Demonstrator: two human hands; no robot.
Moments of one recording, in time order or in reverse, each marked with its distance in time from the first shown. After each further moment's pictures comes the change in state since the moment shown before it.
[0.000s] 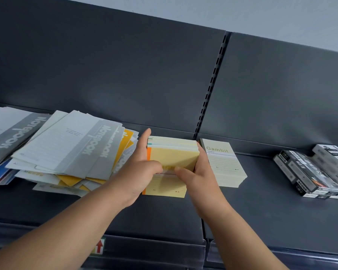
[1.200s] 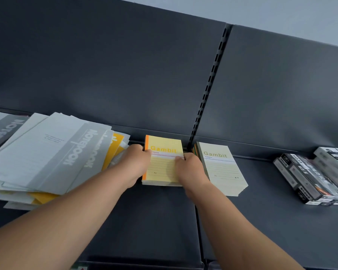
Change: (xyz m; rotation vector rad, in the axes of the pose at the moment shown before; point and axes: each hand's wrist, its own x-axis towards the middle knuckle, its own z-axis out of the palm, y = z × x) left_hand 0.101 -0.026 0.005 0.483 0.239 -0.279; right_hand 0.082 0.021 0.003 -0.289 0.152 0.438
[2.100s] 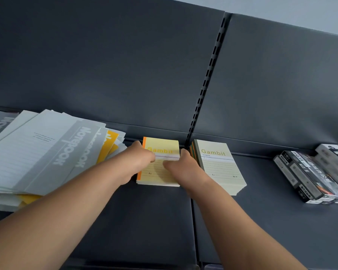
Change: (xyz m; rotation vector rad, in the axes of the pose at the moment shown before) left_hand -0.001 0.018 -0.002 0.015 -0.214 -0.052; right_hand 0.005 -0.004 -0.010 -0.118 -0.178 0.002
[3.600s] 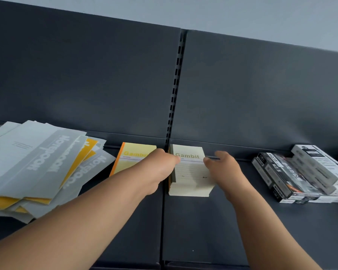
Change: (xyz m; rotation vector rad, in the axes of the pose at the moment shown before) left_hand -0.046 0.063 0.086 -0.220 -0.090 0.039; right_hand -0.018 0.063 -0.129 0.019 0.309 -0.027
